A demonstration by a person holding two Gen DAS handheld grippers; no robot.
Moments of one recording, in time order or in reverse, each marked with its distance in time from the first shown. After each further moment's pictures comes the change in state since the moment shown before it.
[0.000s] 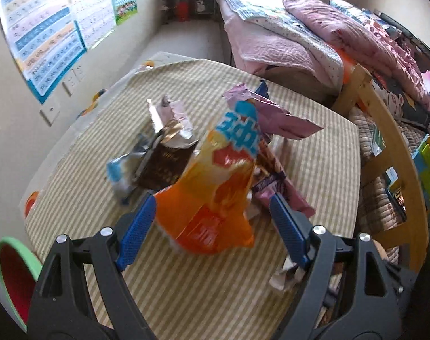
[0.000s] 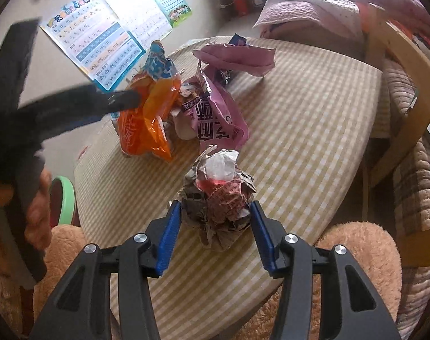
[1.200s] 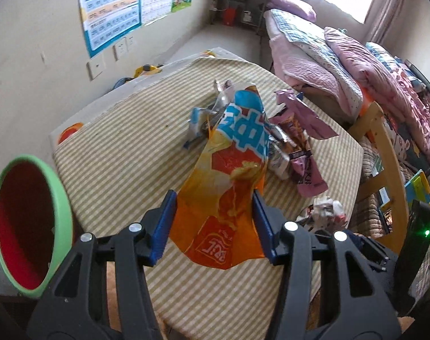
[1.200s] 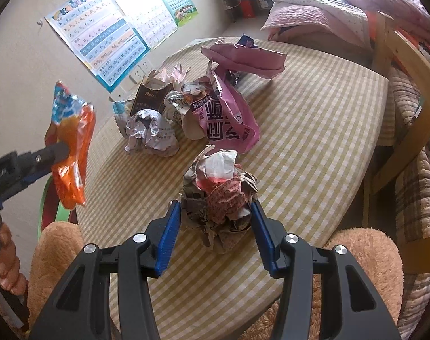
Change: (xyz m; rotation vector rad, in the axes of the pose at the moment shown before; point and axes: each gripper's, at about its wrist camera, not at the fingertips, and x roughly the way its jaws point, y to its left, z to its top) left arm -0.073 0.063 -0.077 -0.276 -0.055 0.037; right arm 0.010 0.012 0.001 -0.038 0.000 -0.021
